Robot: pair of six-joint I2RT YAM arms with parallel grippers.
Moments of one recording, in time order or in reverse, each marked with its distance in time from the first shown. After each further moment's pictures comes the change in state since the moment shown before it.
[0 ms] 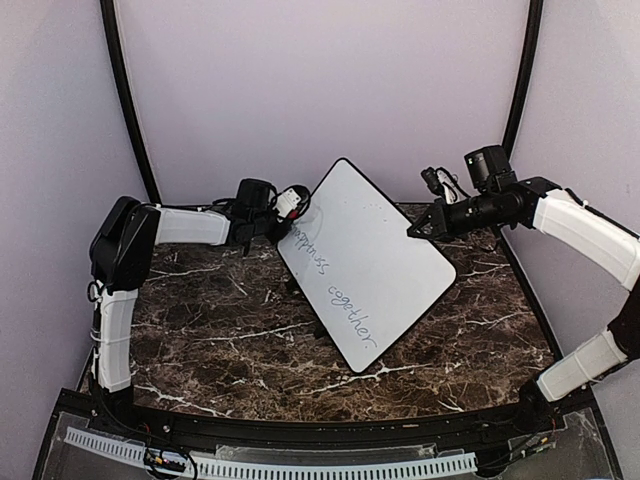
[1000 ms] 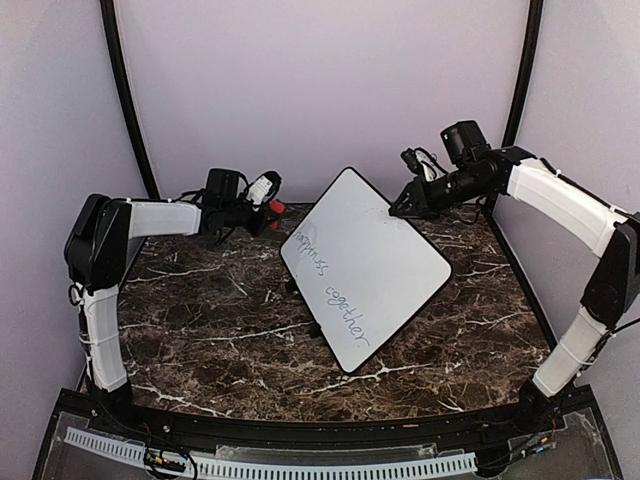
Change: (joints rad) left arm 0.129 -0.131 -0.107 -0.034 0.324 -0.201; right arm 0.022 0.231 0.320 -0.137 0.018 -0.041
